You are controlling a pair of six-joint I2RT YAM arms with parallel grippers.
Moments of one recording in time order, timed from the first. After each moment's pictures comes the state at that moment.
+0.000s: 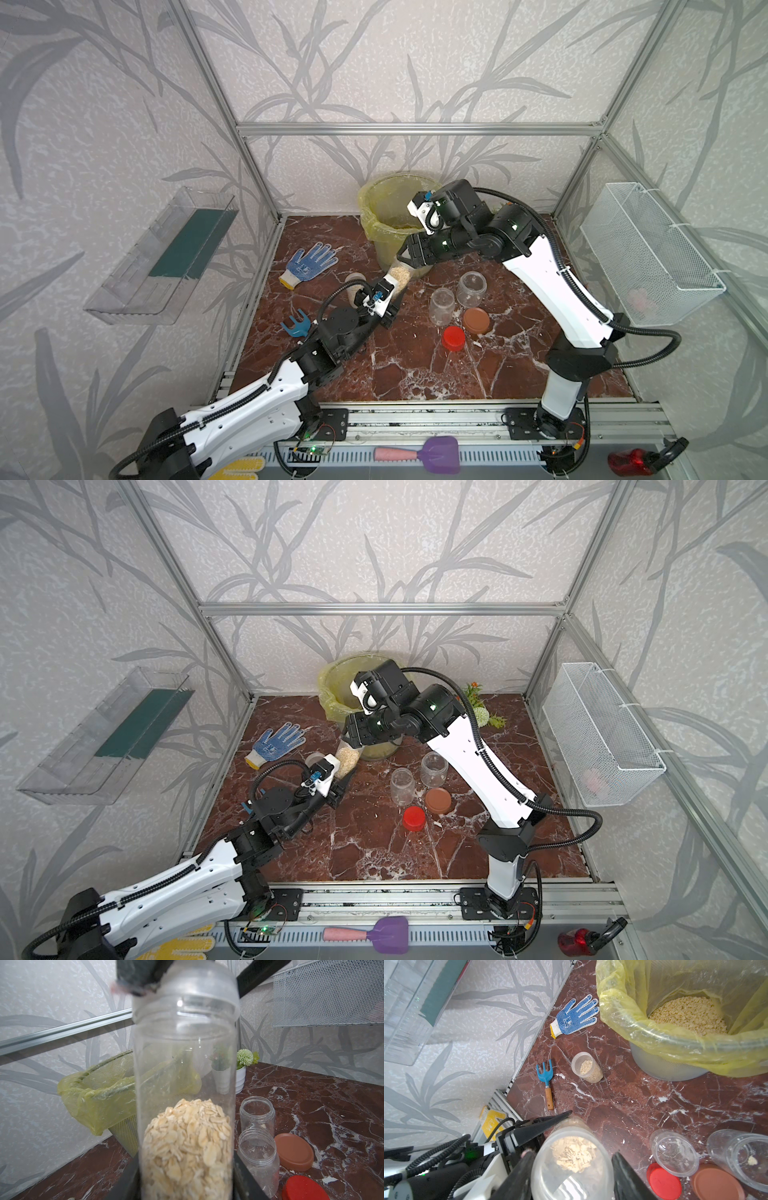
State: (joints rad) left arm -0.84 0.84 0.51 0.31 -0.27 0.23; right arm 0.84 1.84 2.36 -1.30 -0.20 0.48
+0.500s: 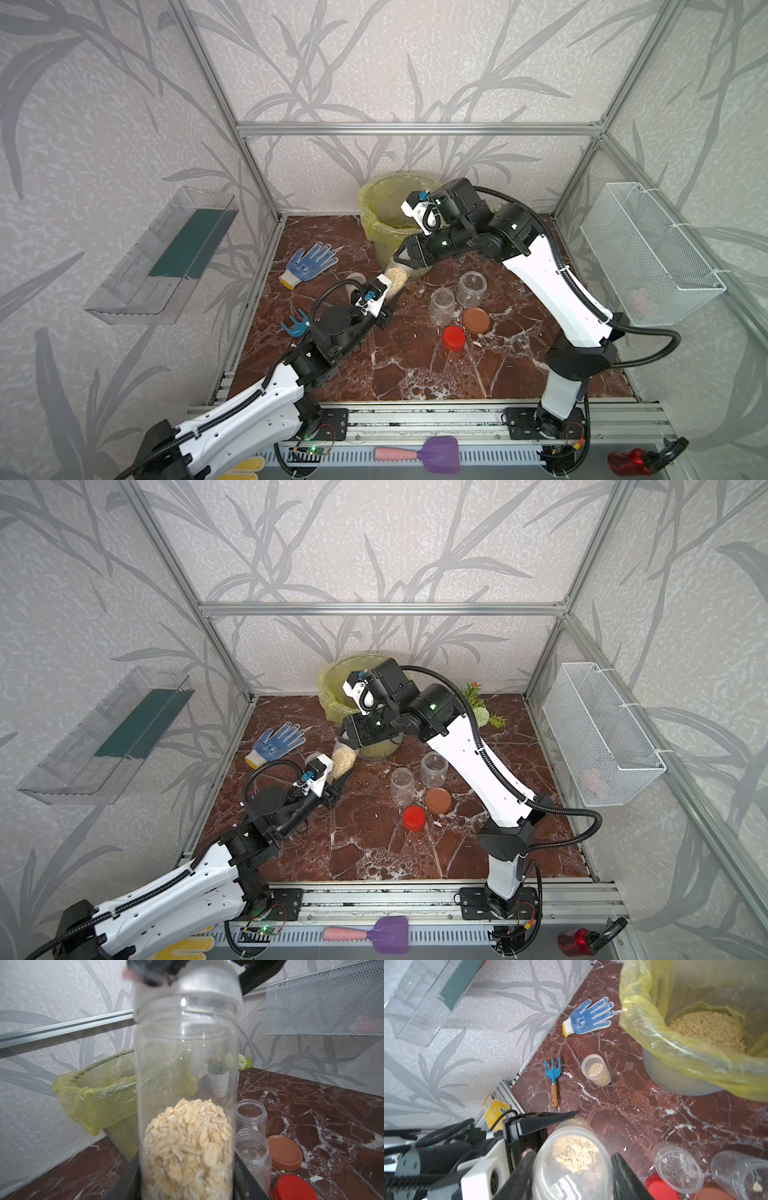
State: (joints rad) left arm -0.77 0.76 0.48 0.29 -0.13 0.16; right arm 0.84 1.84 2.37 -1.27 -0.32 0.31
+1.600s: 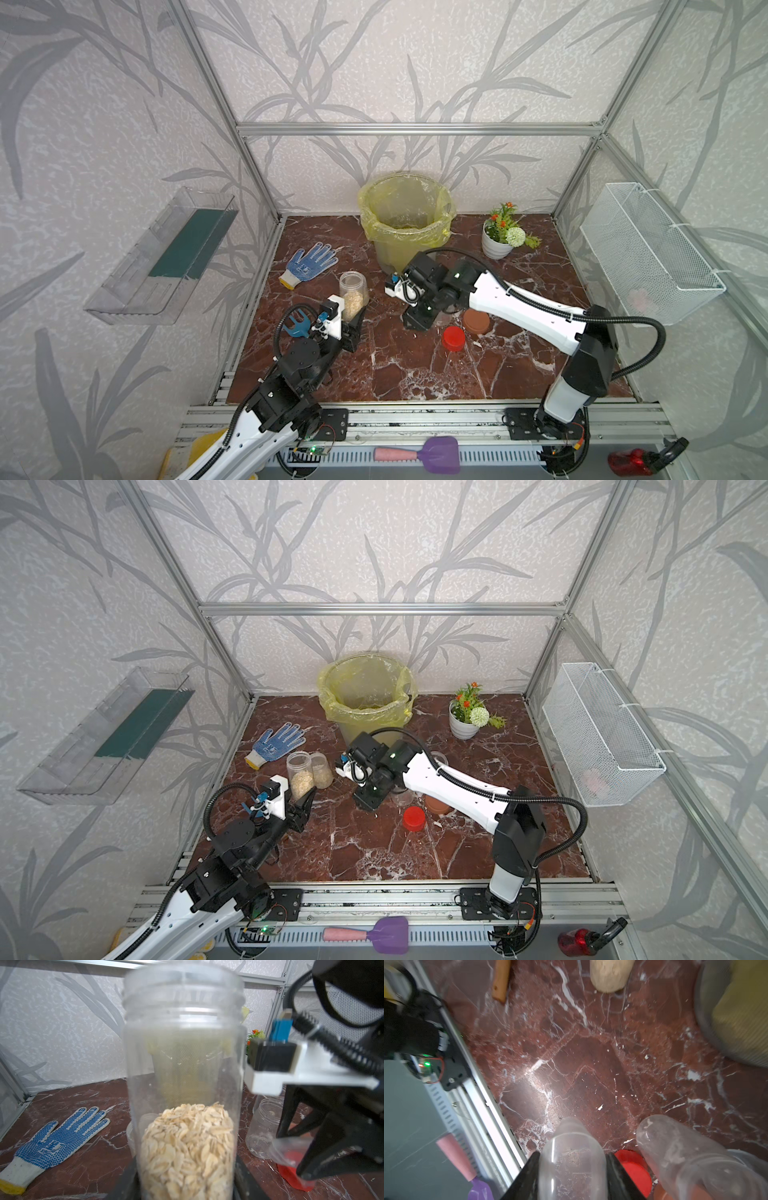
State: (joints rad) left arm -0.73 0.25 0.30 -0.16 -0.33 -0.10; right arm 0.98 1.72 1.48 -0.95 -0.14 -0.01
